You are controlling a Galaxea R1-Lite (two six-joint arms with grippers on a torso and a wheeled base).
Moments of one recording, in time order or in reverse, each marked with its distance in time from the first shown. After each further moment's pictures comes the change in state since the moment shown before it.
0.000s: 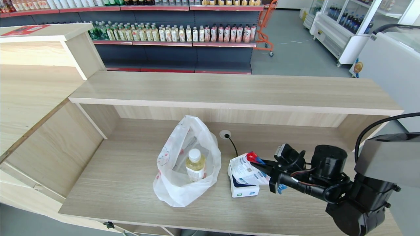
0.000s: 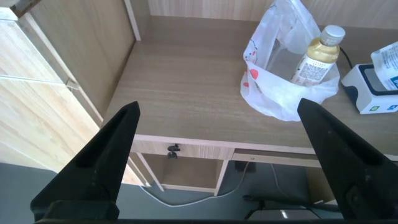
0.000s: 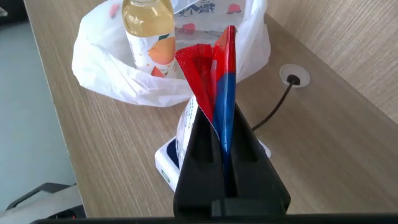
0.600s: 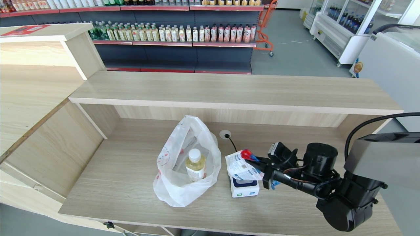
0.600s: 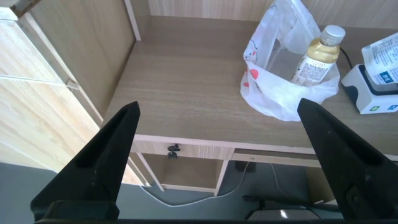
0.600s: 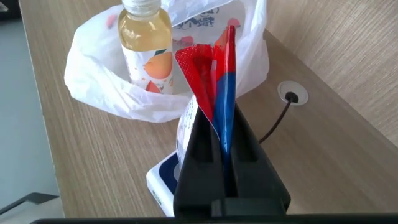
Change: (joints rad) left arm 0.000 0.000 0.000 0.000 0.000 0.000; right arm 0.018 0.045 -0.071 0.000 0.000 -0.013
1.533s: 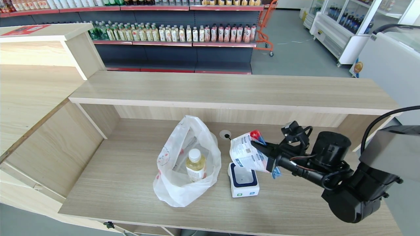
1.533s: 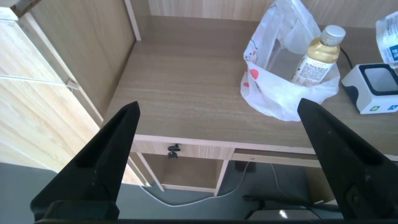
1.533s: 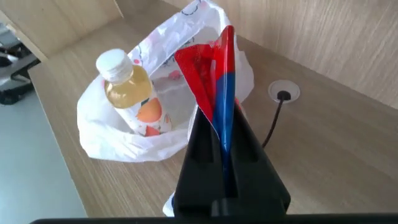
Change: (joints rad) left arm 0.000 0.000 0.000 0.000 0.000 0.000; right arm -0.028 -0.102 -0.039 0.031 -0.091 0.383
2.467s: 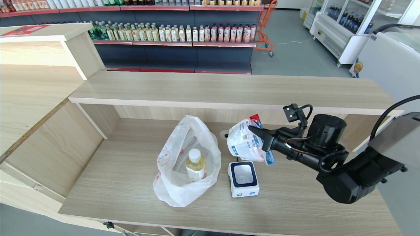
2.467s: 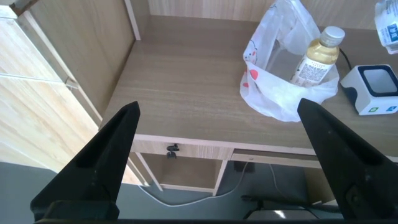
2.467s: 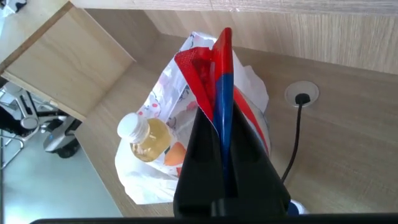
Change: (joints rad) left arm 0.000 0.000 0.000 0.000 0.000 -0.009; right arm 0.023 -0.046 -0.166 0.190 -0.056 0.296
